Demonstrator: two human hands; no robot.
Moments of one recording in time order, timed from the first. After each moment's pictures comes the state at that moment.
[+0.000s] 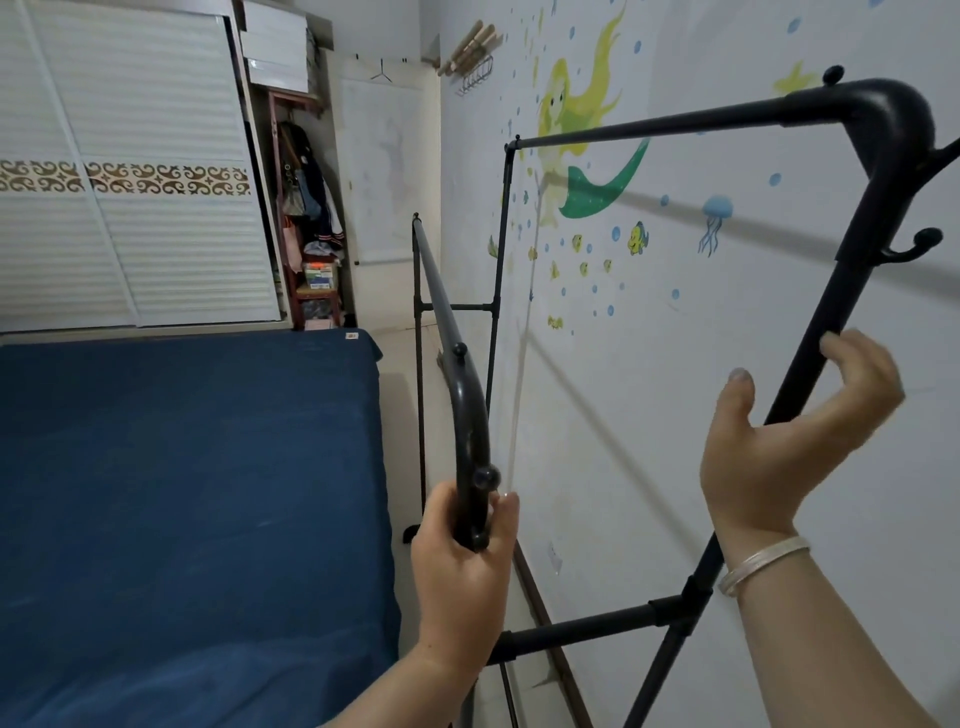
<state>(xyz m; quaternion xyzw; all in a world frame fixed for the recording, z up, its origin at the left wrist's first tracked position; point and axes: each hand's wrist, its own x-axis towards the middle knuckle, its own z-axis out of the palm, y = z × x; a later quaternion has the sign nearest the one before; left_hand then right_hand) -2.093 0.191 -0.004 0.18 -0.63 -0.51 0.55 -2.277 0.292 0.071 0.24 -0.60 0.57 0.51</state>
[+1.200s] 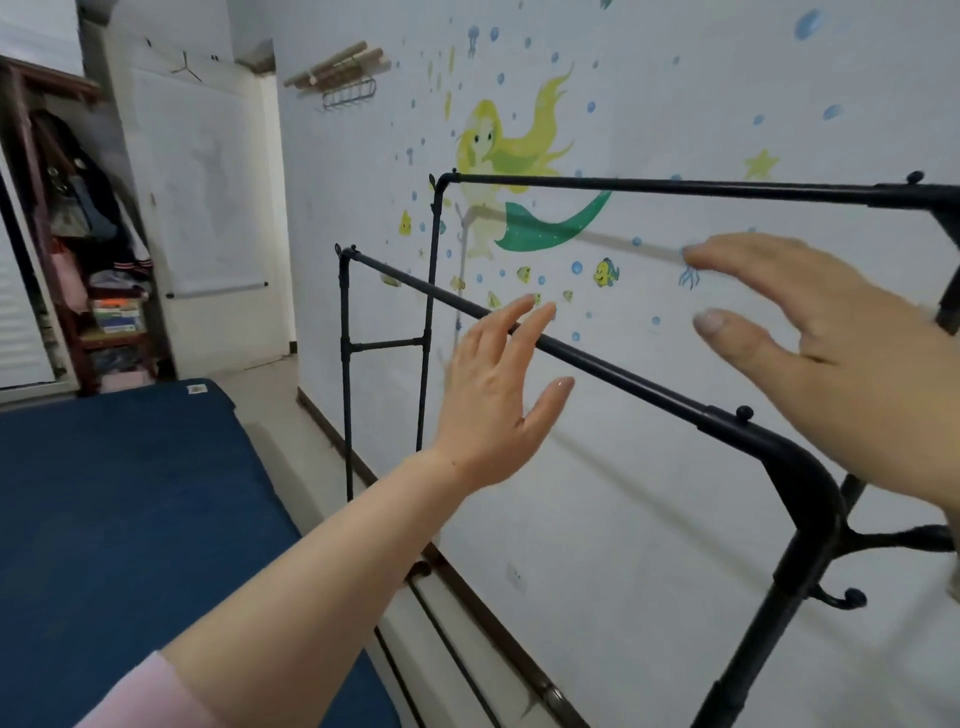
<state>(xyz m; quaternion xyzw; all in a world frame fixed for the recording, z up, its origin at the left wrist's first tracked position) -2.093 -0.092 0.100 -0.14 -0.85 -0.25 0.45 -2.059 0.134 0.208 0.36 -0.85 0.20 0.31</state>
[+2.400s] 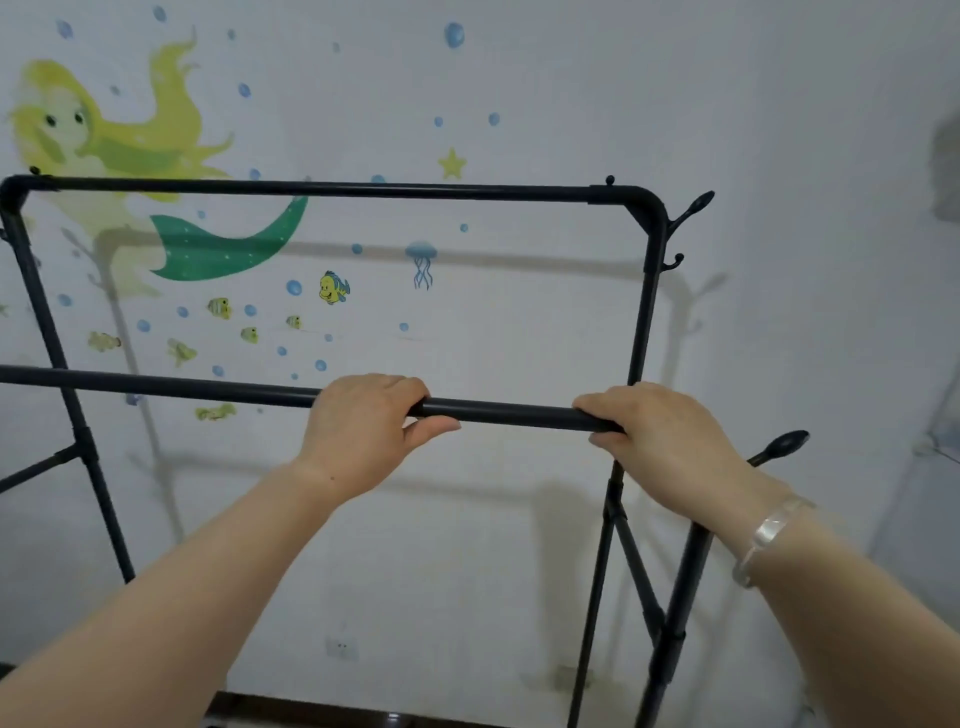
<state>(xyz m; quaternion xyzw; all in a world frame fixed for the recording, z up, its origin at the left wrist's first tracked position) -2.255 -0.094 0.109 -0.40 -0.81 -0.14 0.41 -2.096 0.139 0.138 -0.01 -0.97 0.02 0.24</state>
